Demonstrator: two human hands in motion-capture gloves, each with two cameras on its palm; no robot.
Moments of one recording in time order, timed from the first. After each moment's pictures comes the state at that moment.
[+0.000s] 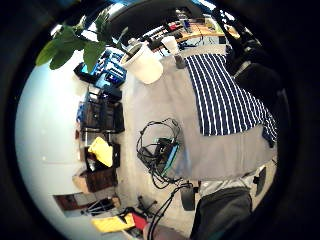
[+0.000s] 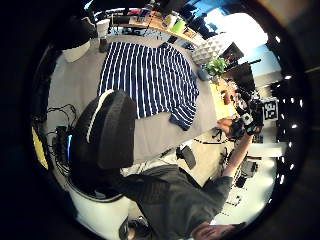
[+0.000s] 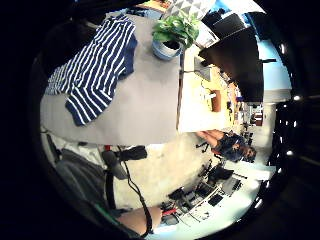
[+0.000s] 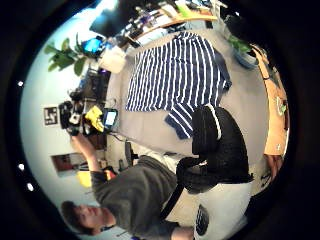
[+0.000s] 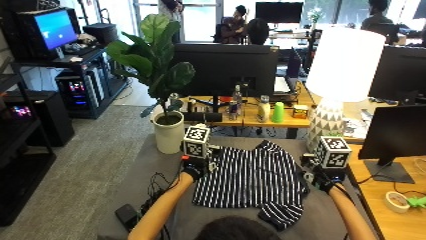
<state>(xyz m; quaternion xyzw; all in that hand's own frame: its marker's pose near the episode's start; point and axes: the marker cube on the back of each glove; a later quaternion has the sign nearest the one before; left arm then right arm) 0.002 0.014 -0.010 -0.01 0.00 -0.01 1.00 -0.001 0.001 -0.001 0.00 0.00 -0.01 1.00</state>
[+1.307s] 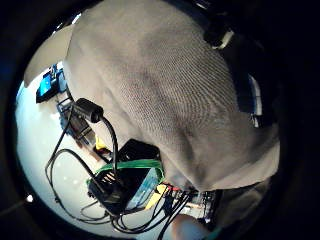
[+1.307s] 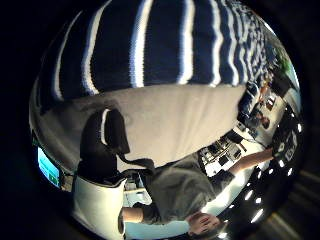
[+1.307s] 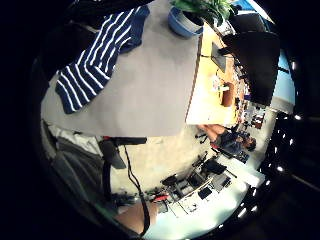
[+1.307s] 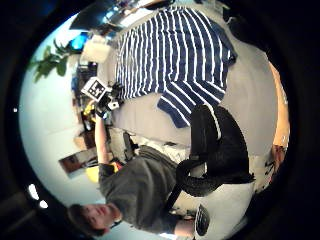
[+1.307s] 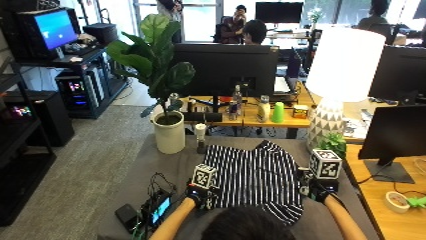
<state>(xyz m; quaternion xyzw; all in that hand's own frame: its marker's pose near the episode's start) 0.009 0.066 0.182 -0.38 -0.04 0.01 0.92 0.010 -0.021 0.089 -0.11 -0.02 0.00 0.99</state>
